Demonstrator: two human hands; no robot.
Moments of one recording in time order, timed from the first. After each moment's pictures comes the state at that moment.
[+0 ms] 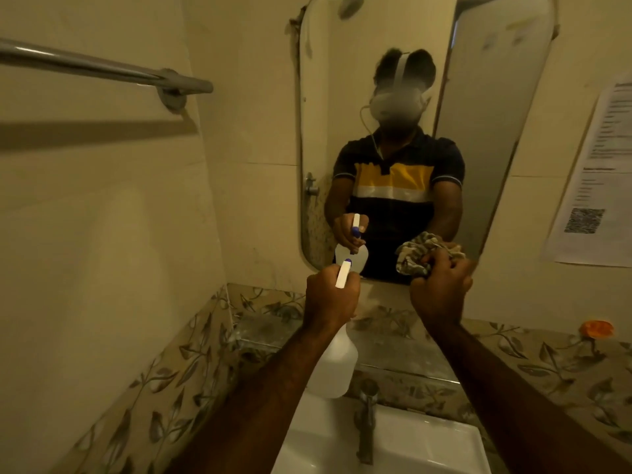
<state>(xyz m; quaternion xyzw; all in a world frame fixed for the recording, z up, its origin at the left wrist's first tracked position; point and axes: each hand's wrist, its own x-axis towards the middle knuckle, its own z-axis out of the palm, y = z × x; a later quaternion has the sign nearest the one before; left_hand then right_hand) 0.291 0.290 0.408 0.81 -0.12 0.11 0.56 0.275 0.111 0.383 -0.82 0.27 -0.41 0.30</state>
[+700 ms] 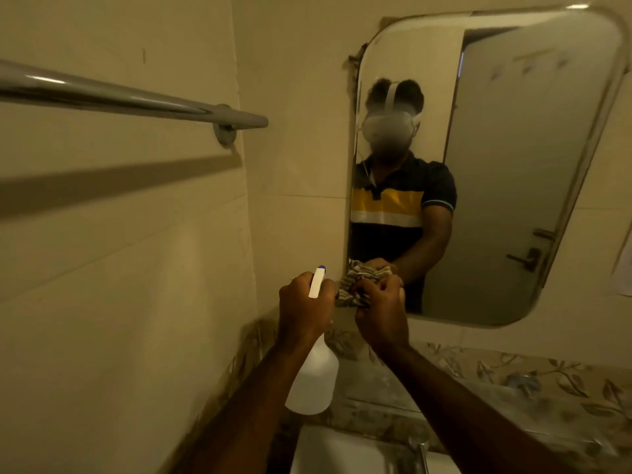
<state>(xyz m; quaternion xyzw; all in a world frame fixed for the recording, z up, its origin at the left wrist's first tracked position) 0.367 0.403 0.437 0.80 -0.12 0.18 0.56 0.370 0.258 0.375 -0.88 0.10 -0.38 0.27</state>
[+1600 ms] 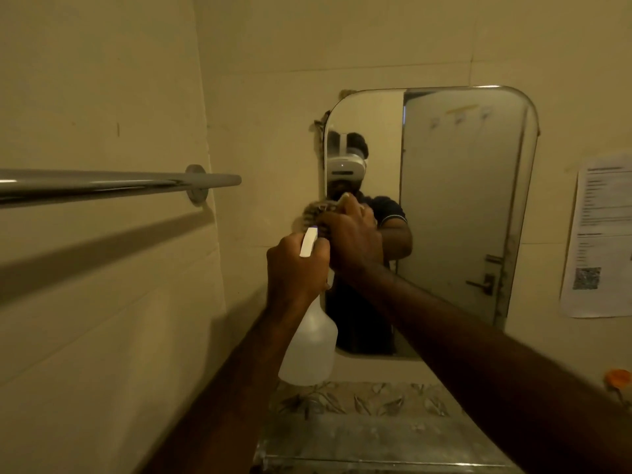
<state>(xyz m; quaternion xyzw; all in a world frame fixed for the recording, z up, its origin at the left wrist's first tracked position) 0.374 0.390 0.568 0.75 -0.23 0.22 0.59 0.393 0.270 0.579 -0.88 0.06 -0.48 0.06</state>
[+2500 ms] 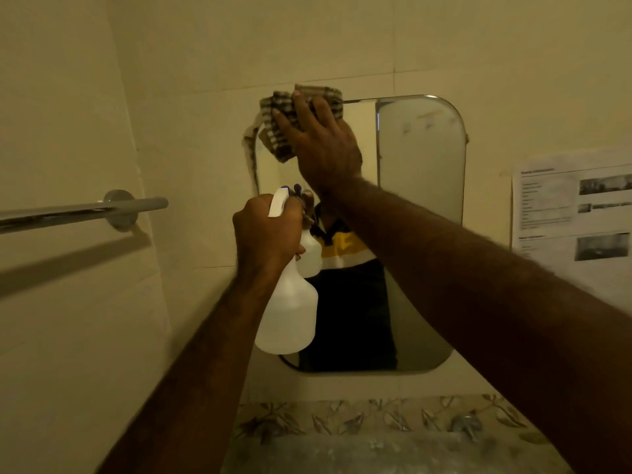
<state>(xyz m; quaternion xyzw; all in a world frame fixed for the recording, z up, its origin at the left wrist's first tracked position) 0.340 0.318 0.642 0.73 -0.21 0.28 0.59 0.393 0.178 0.720 -0.77 0.03 -0.61 -0.20</state>
